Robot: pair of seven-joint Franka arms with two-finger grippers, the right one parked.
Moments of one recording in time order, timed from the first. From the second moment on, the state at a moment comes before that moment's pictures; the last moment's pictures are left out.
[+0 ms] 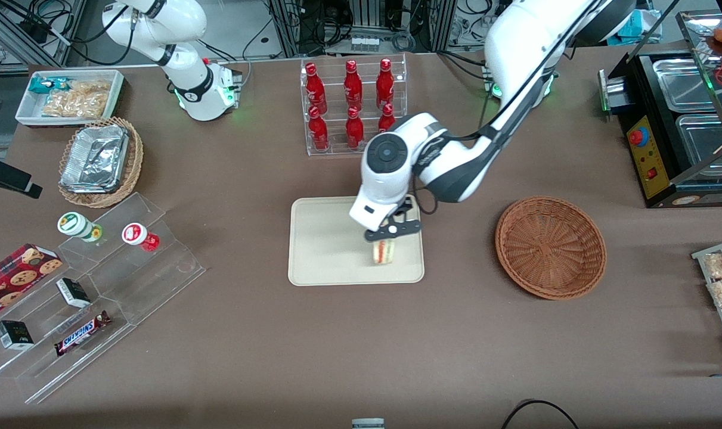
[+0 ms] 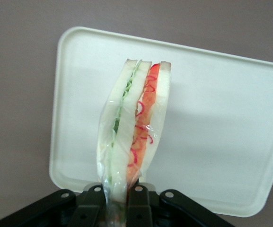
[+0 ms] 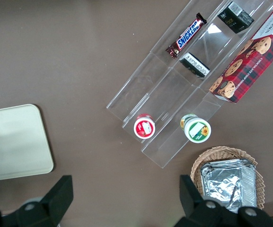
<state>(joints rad) -0.40 0.66 -0.48 -1.47 0.25 2.03 -1.10</state>
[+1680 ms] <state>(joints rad) -0.48 0.84 -0.48 -1.35 0.26 2.10 -1.18</state>
